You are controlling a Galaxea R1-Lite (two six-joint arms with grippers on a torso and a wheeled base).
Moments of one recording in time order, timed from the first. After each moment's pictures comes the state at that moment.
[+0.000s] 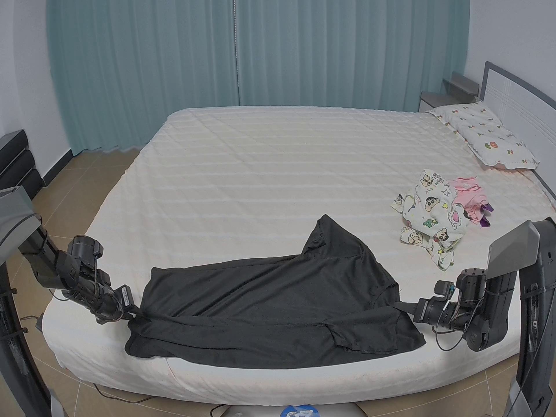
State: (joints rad) left arm 0.16 2.16 -0.85 -0.14 -0.28 -0.35; right arm 0.02 2.53 -0.45 -1.55 0.58 0.37
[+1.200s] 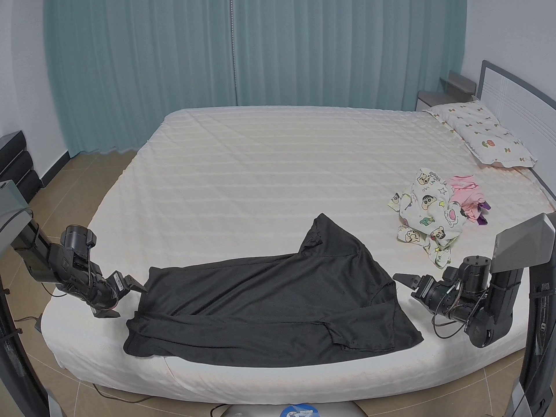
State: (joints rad) left arm 0.19 2.10 -0.86 -0.14 -0.30 -0.53; right arm 0.09 2.39 -0.41 -1.55 0.34 0.75
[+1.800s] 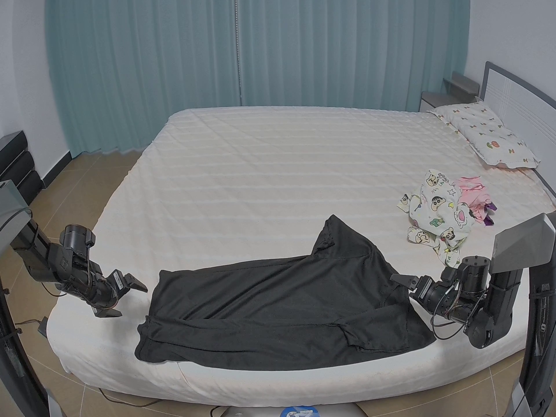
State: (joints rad) left arm 0.19 2.09 -0.86 -0.15 -0.34 -0.54; right arm 0.10 2.38 -0.41 -1.55 0.33 0.74
